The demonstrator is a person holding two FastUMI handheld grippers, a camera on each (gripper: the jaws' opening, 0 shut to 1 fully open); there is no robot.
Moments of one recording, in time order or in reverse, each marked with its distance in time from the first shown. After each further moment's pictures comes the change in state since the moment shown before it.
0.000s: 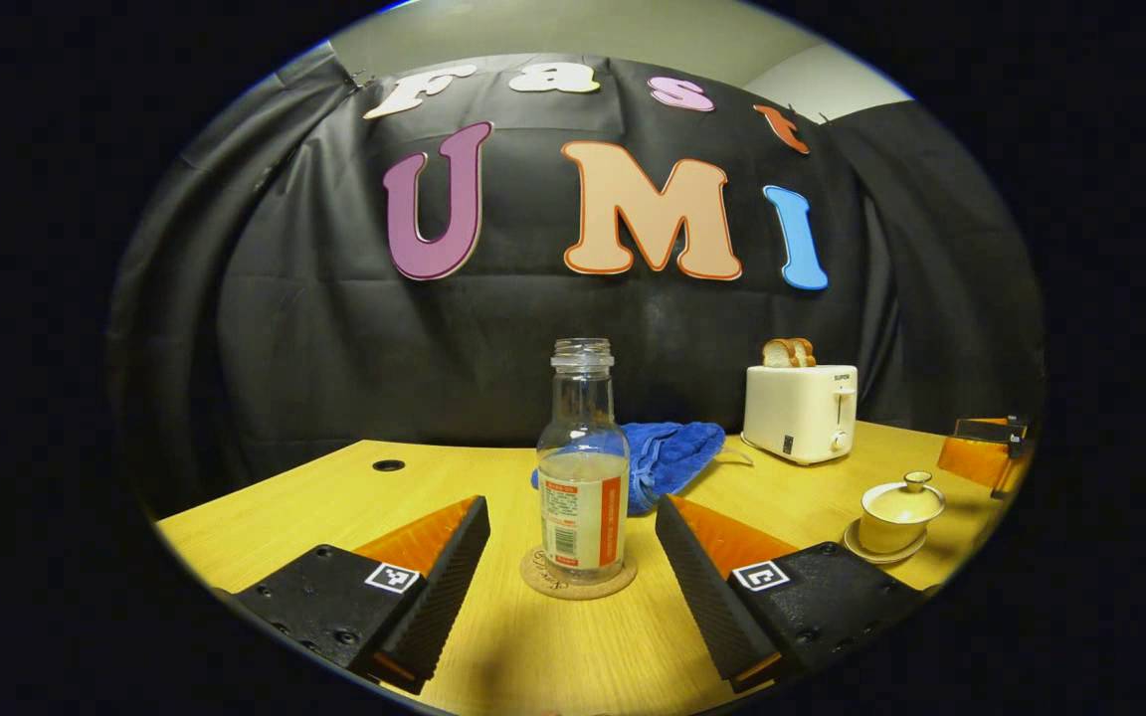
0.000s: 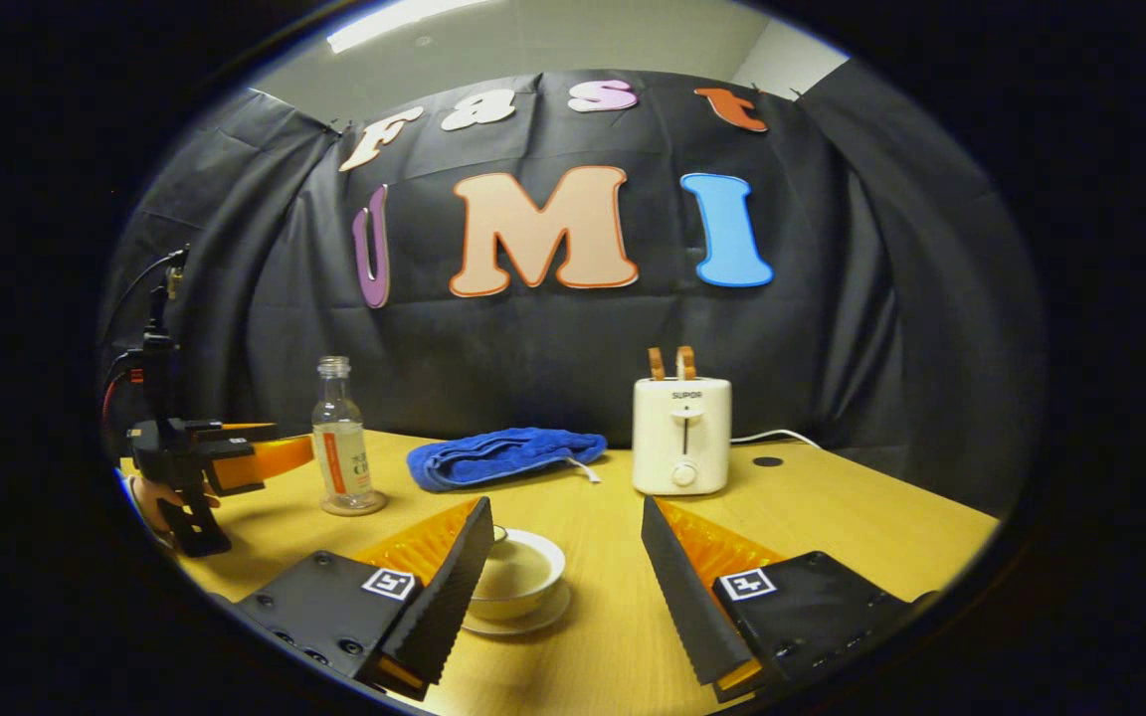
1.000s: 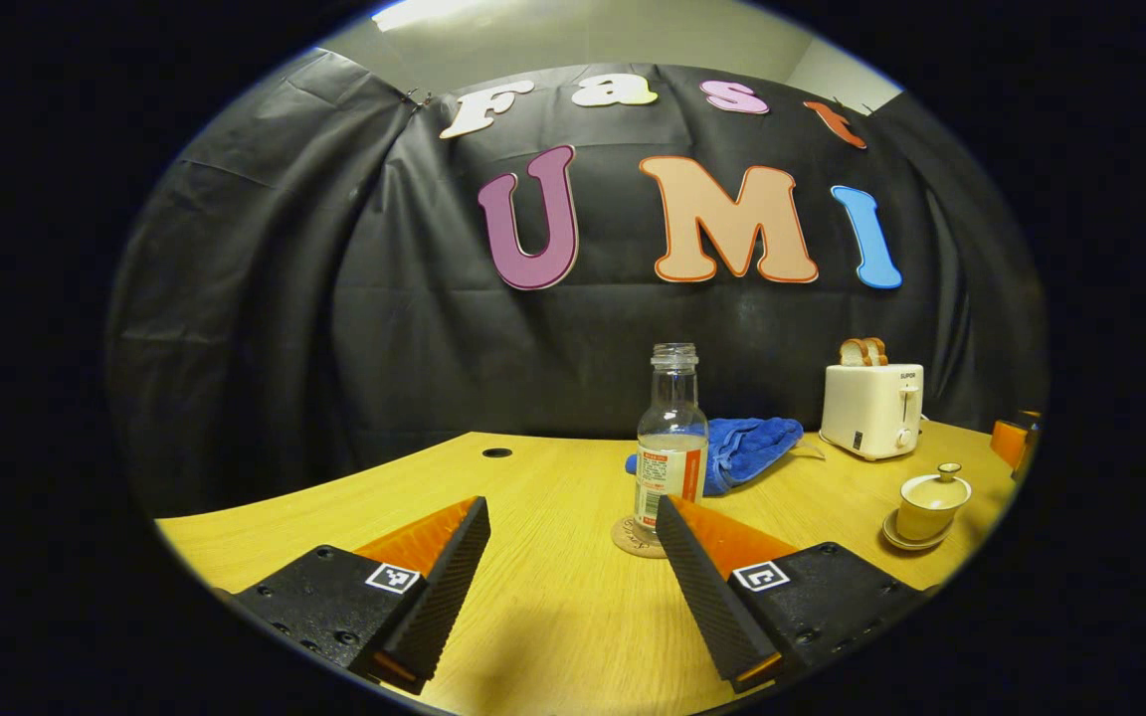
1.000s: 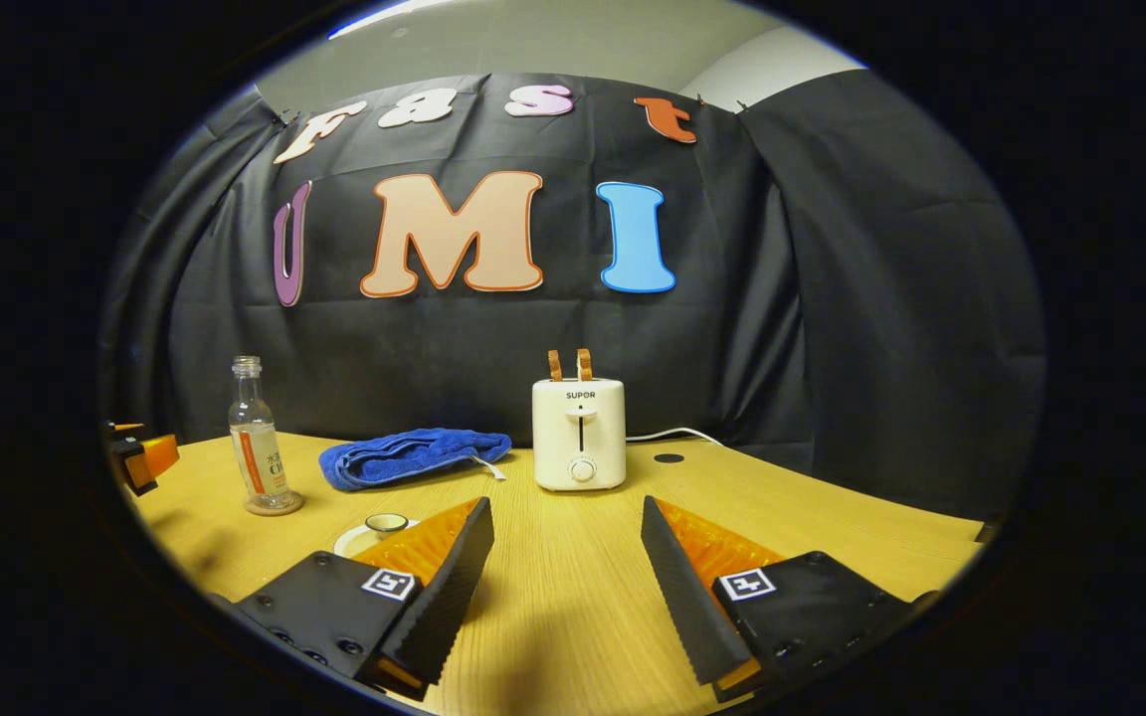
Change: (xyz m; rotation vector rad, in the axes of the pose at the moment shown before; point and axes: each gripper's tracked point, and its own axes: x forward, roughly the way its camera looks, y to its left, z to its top) left arm -0.066 0.041 0.003 0.010 -0.002 0.269; right arm -0.015 -0.043 0.001 -0.006 -0.011 -0.205
